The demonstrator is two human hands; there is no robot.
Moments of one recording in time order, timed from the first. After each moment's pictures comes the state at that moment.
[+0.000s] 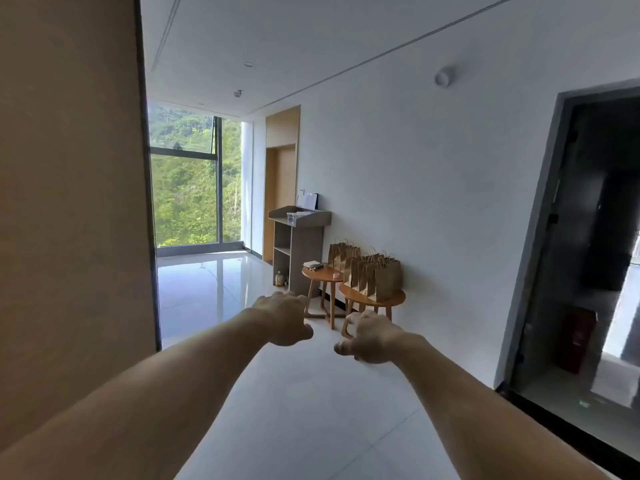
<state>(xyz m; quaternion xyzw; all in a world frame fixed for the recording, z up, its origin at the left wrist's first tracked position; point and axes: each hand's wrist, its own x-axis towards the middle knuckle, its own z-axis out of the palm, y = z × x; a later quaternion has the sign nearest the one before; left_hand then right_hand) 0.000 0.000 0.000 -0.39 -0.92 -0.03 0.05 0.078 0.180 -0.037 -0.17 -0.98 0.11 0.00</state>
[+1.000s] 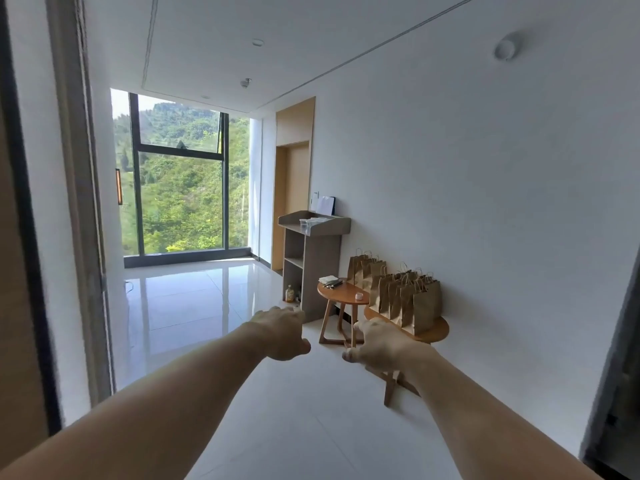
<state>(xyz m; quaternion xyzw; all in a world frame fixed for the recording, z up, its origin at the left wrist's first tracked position) -0.427 0.132 -0.023 -0.36 -0.93 0.00 0.02 -0.340 0.317 -0.043 -0.17 -0.98 0.13 0.00</state>
